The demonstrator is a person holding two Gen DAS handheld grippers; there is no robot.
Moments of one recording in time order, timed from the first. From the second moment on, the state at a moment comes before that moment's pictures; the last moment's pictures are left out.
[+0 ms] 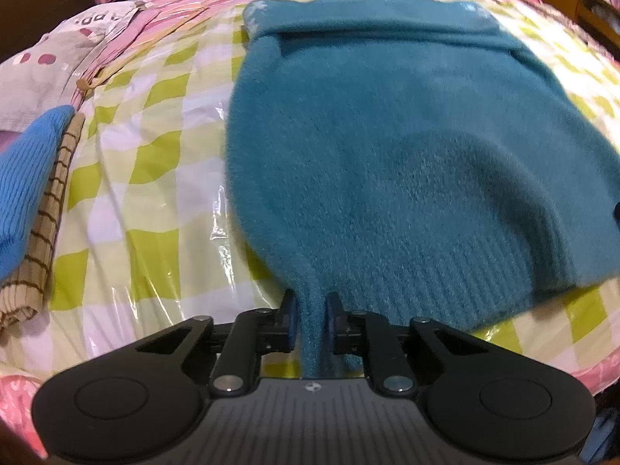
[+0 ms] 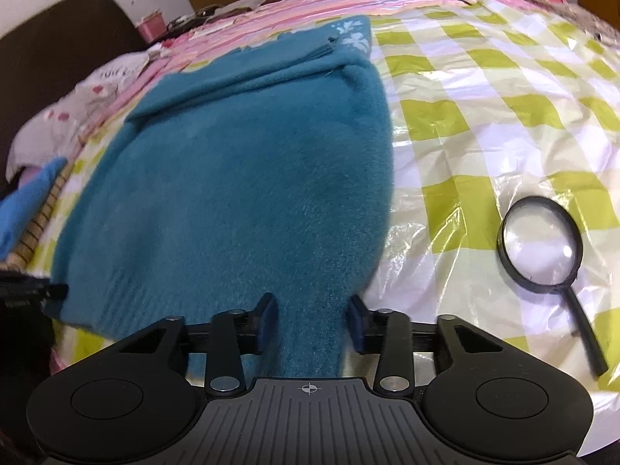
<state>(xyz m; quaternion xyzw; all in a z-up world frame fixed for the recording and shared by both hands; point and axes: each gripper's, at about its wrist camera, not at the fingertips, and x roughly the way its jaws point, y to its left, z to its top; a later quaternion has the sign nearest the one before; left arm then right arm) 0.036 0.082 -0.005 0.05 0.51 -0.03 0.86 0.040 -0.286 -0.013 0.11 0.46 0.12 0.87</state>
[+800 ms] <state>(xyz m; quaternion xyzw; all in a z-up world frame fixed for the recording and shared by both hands) 0.038 0.092 -0.006 0.00 0.53 -0.04 0.85 0.043 -0.291 -0.018 0.13 0.48 0.14 0.85</state>
